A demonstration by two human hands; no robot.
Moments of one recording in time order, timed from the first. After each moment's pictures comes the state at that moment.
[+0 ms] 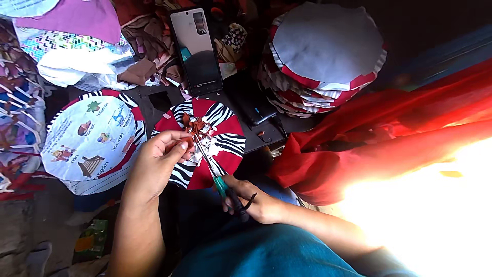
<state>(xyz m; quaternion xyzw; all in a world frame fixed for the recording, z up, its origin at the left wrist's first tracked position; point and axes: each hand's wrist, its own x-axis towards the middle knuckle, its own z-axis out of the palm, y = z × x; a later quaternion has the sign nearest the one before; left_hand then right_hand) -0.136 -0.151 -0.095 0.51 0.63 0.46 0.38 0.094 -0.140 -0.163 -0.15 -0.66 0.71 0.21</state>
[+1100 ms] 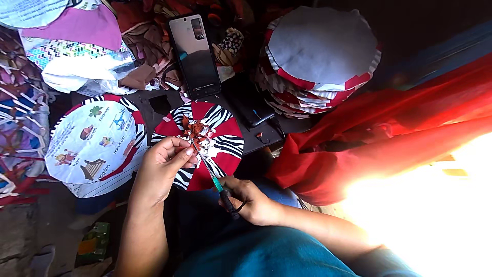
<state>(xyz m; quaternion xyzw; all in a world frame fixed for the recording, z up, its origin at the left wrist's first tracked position) -0.125 -0.157 -0.100 0.47 0.61 0.50 0.40 0.087 -0.147 -0.170 -0.17 -0.68 0.64 0.30</state>
